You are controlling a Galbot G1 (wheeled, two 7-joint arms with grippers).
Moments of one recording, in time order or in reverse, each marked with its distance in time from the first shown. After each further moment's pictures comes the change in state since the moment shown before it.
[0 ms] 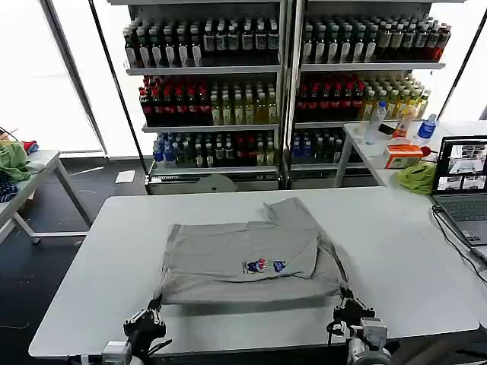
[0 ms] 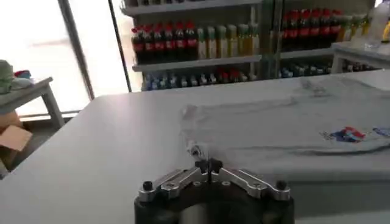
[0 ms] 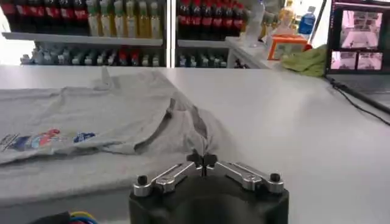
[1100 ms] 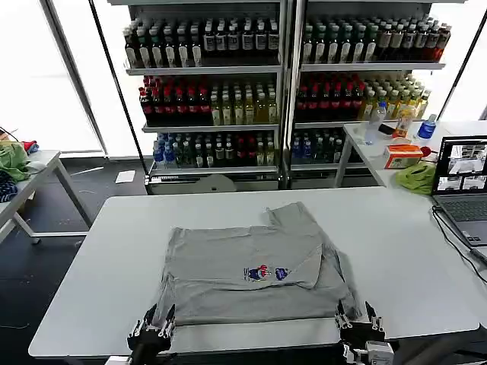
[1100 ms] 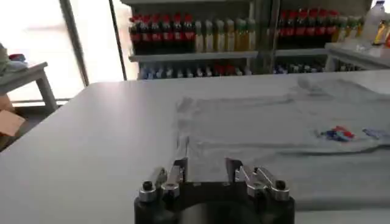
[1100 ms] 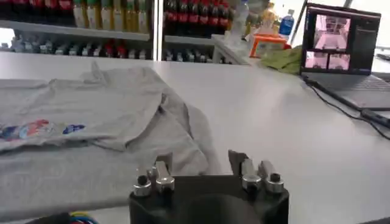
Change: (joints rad) left arm 0.048 -0.047 0.025 -0.062 0.023 -0.019 0.024; right arm -0.084 0.046 0.030 0.078 -0.051 0.025 0.025
